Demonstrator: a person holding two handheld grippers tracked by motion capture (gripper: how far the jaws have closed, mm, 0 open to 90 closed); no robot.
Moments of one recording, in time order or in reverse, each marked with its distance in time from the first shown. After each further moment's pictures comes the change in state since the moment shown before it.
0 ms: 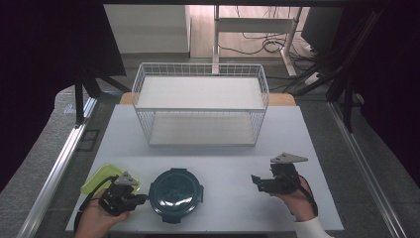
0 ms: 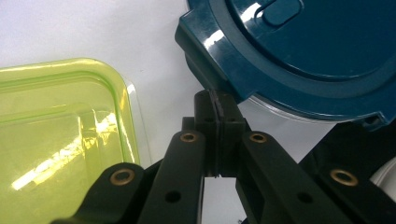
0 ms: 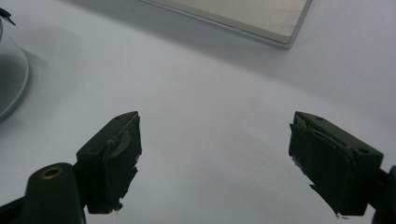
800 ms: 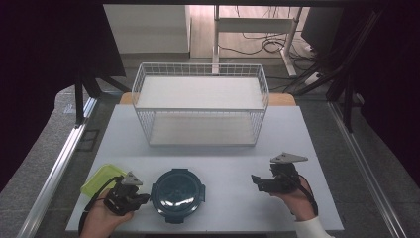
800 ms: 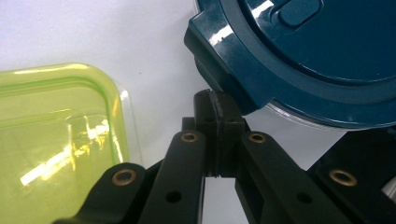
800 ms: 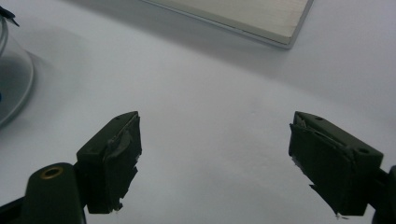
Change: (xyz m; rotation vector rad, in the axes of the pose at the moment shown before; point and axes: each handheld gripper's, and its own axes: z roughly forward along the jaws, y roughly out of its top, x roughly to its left) left arm -0.009 0.006 0.008 0.018 0.043 -0.005; right arm 0.000 0.001 -0.001 0.001 0.004 -0.001
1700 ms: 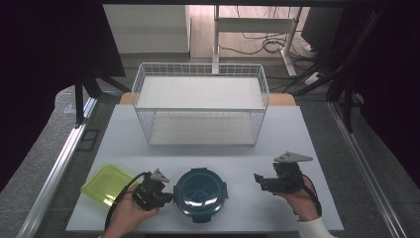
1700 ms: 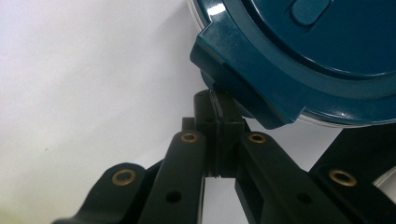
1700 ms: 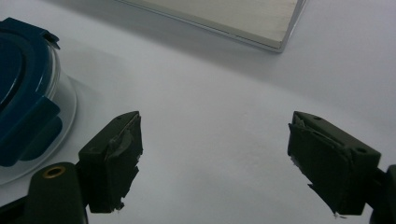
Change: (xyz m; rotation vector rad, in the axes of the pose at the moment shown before) left arm -0.033 0.041 0.035 0.033 -0.104 0.061; right arm -0.005 0.001 -0.007 -0.015 -0.003 0.005
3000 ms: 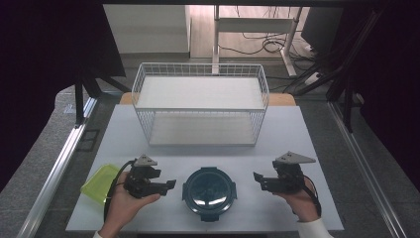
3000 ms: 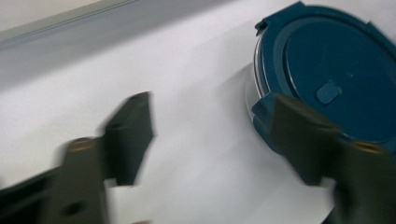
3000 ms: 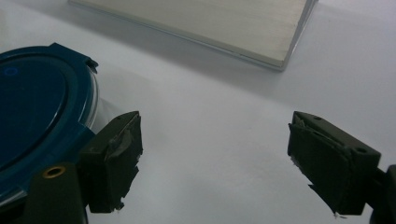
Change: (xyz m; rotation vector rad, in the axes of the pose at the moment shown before) left arm 0.017 0.009 -0.034 -0.255 0.056 -0.165; right arm 0.004 0.002 -0.006 -0.067 0.015 -0.008
